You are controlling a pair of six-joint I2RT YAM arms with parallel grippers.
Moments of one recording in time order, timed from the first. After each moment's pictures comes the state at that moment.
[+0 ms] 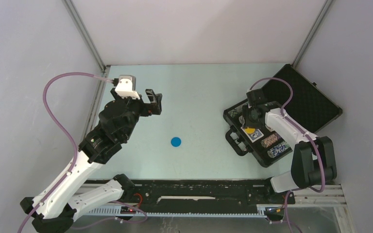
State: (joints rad) left arm -0.72 0.82 1.10 -0.37 -0.49 -0.24; right arm 0.25 1.45 0.99 -0.67 0.14 0.24
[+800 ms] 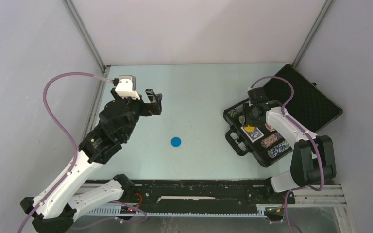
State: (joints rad) left arm -0.72 0.82 1.10 -0.37 -0.49 -0.24; right arm 0.22 1.47 1.01 -0.65 0.12 0.23
